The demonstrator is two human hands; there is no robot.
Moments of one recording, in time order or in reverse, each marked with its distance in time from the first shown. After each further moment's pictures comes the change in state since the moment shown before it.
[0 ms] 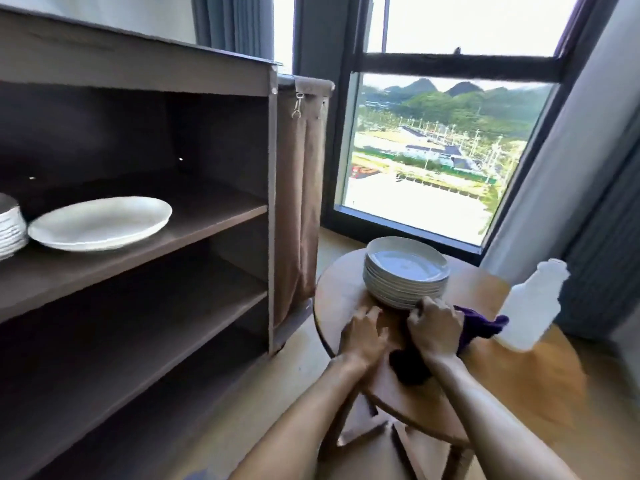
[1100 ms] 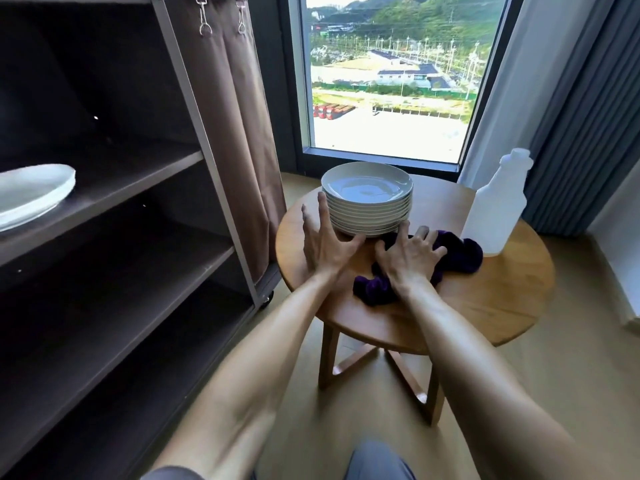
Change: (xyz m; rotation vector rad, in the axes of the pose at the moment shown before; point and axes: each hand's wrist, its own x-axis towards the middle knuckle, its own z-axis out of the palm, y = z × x) left_hand 0.054 0.005 0.033 -0.086 0.300 -0.010; right_hand 0.000 0.035 0.018 -0.183 -0.094 0.181
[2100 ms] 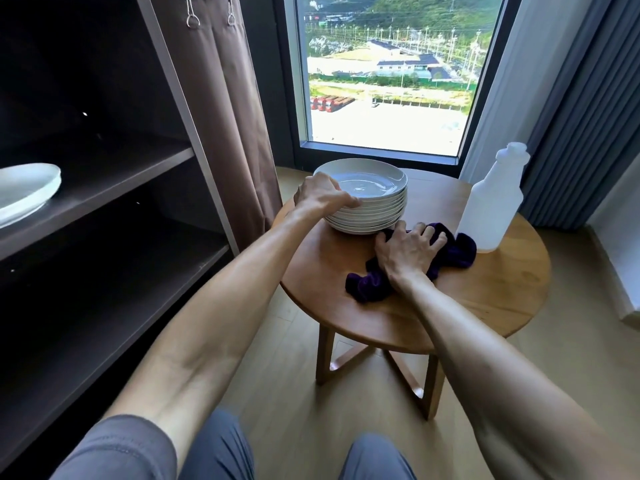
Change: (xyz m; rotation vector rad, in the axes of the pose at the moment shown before) left_hand 0.082 0.057 -0.038 0.169 -0.298 -0.054; right_hand 0.012 0.000 0.006 0.038 0.011 0.045
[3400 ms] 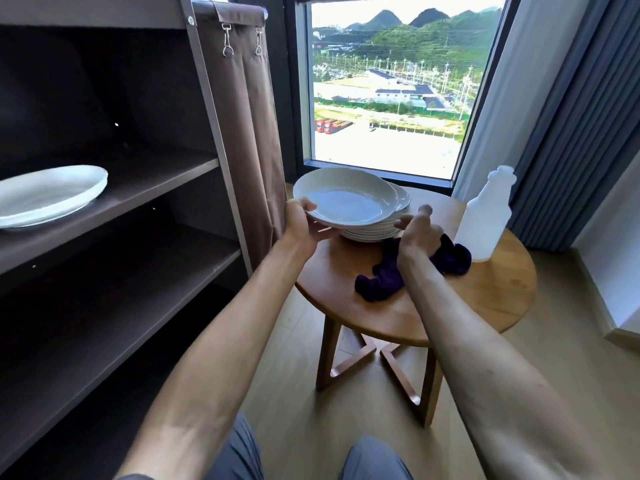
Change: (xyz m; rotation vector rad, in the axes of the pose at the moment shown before) left_hand -0.085 -0.027 -0.040 -1.378 -0.050 -0.286; right_hand -0.021 -0.030 -0.090 1.345 -0.015 0.592
